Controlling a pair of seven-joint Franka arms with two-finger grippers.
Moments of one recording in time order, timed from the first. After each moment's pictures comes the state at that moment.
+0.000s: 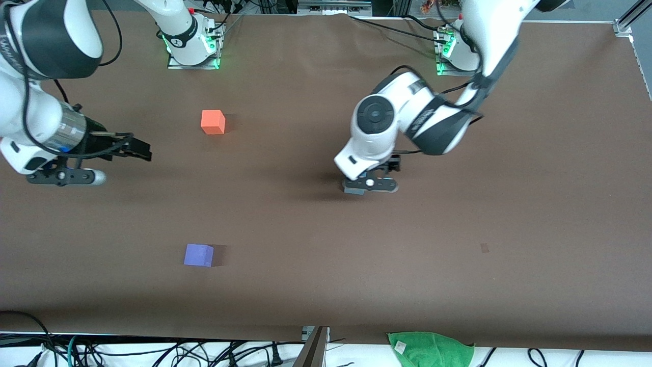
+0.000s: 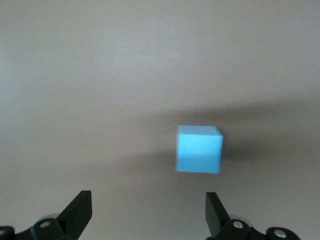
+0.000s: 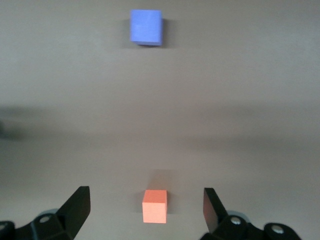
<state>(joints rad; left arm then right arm) -0.17 0.57 -0.53 -1.44 0.28 1.79 -0.63 0.16 0.23 0.00 -1.50 0.07 1.62 0.15</state>
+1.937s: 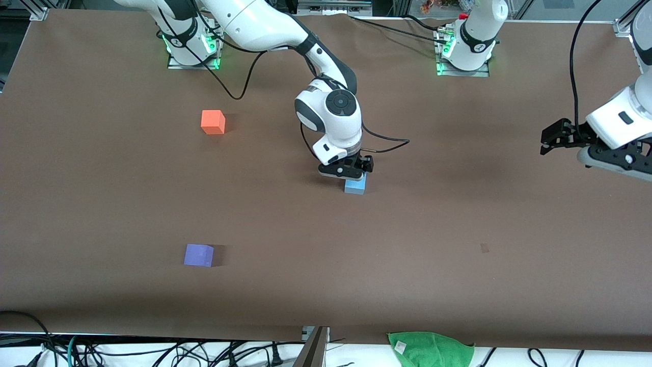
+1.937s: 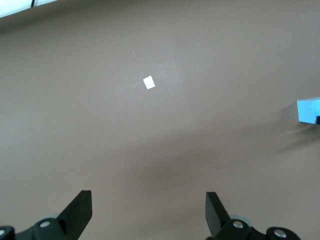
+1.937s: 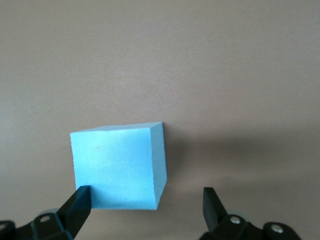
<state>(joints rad) 0.03 0.04 -0.05 -1.67 0.01 1.75 0.26 0.89 0.90 -0.02 -1.30 -0.03 2.37 1.11</state>
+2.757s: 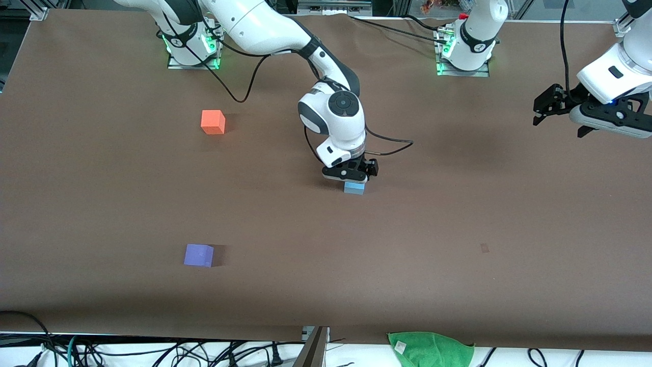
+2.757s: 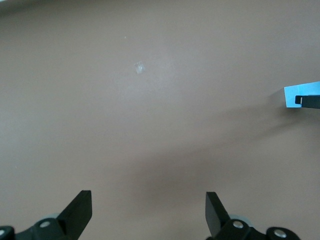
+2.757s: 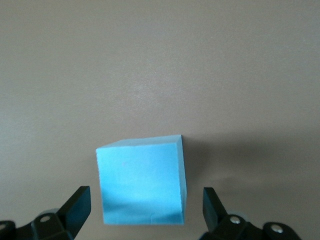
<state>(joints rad) -0.01 -0.12 -0.04 -1.81 0.00 1.72 0.20 0.89 0.95 -0.03 -1.23 -0.03 2.39 1.13</state>
